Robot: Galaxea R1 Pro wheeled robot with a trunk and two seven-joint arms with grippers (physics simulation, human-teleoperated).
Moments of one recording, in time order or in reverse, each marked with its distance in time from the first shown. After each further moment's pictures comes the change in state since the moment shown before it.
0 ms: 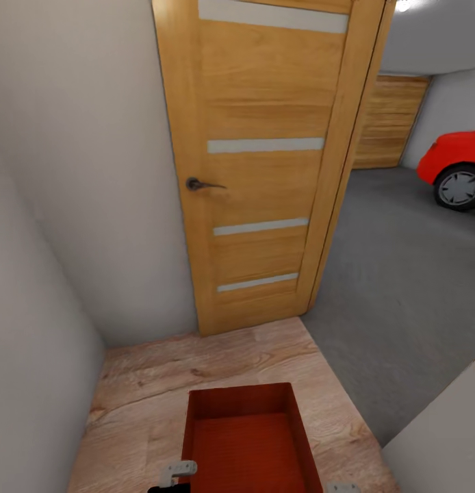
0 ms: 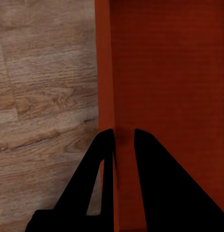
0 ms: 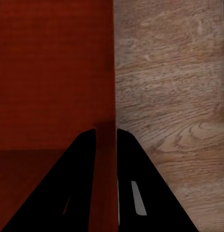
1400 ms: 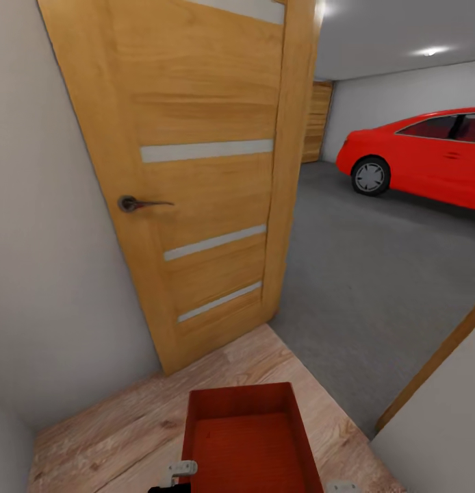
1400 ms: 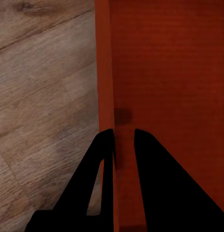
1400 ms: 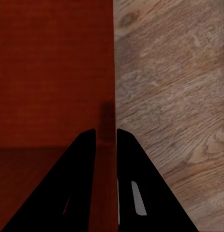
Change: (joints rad) left arm 0.000 -0.002 0.002 0.001 -0.002 -0.002 0.001; right arm 0.000 -0.002 0.001 -0.001 0.000 0.000 0.001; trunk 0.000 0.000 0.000
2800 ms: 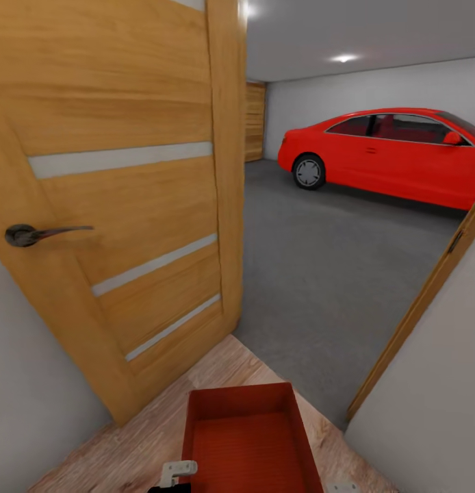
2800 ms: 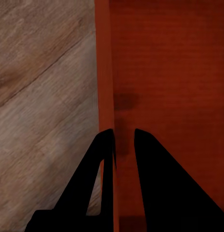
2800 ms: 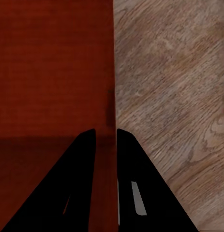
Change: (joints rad) left arm 0.000 0.000 0.000 -0.001 -0.001 0.001 0.000; right arm 0.000 0.000 0.000 0.001 0.000 0.000 0.000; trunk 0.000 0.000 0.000
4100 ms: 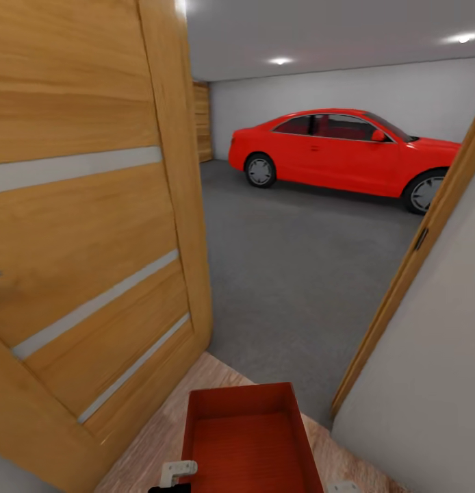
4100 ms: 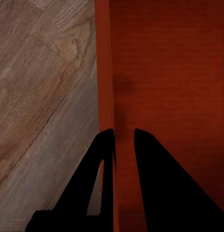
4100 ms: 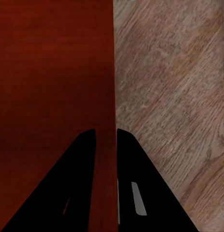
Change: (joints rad) left arm 0.000 0.000 0.000 0.001 0.000 -0.003 0.000; right arm 0.000 0.000 0.000 0.001 0.000 -0.003 0.000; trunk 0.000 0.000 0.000
